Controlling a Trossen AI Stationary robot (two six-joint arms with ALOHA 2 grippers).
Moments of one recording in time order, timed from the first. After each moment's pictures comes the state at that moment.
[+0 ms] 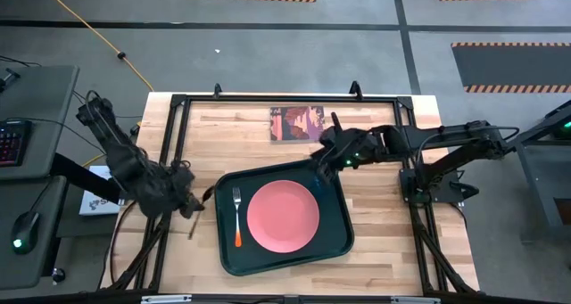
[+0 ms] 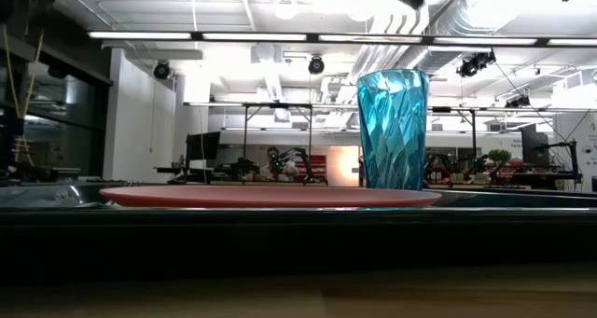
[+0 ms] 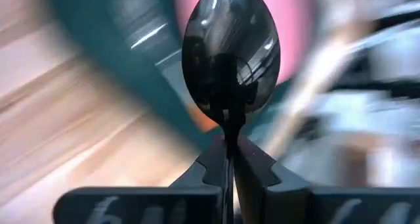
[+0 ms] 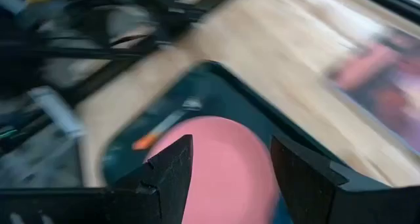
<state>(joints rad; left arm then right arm) -0.85 0.80 0.76 -0.91 -0.40 -1.76 0.12 1.37 1.34 -0.61 0.18 0.62</state>
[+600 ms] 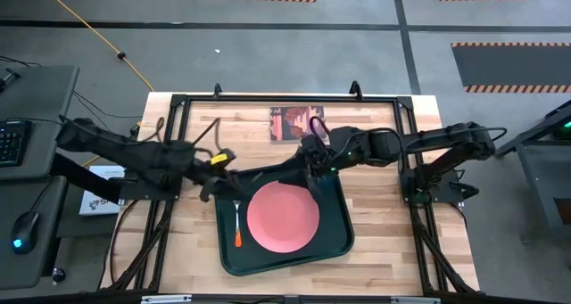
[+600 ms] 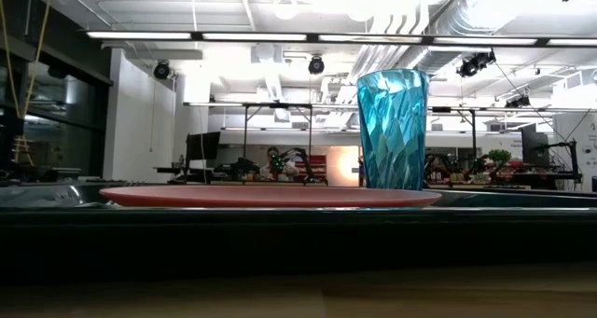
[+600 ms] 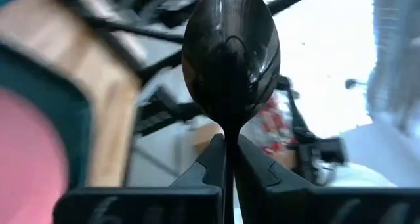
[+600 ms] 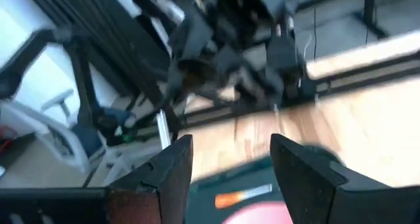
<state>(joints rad) -0.25 0.98 0.76 0.16 0.18 -1.06 0.11 1.49 1.34 -0.09 -0.10 0.35</state>
